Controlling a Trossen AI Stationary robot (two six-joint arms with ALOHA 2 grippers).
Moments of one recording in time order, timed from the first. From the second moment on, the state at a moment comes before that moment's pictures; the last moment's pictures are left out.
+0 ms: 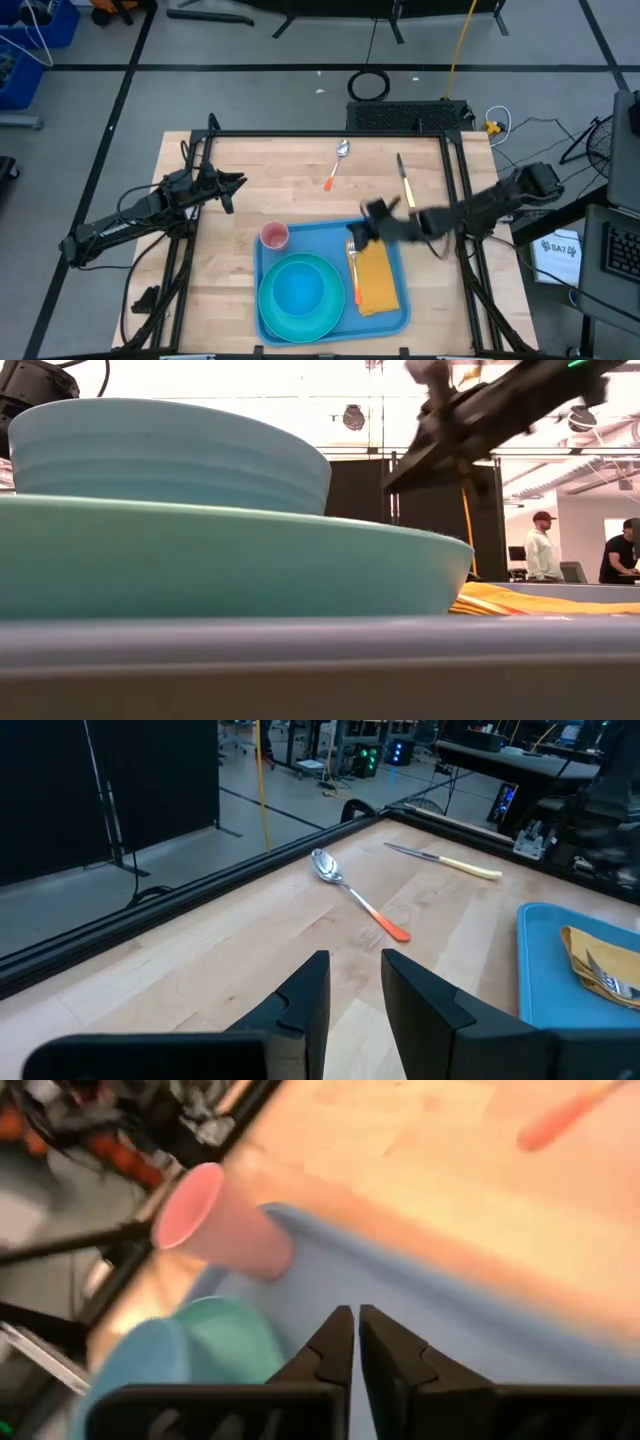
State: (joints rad) left arm 0.46 0.17 0.12 -0.16 -0.05 -0.19; right arm 0.27 1.42 0.68 0.15 0.49 1.08
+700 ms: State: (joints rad) left arm 0.46 0.17 0.12 -0.16 -0.05 -0.19; right arm -0.43 1.58 1.15 -0.22 0.14 0.19
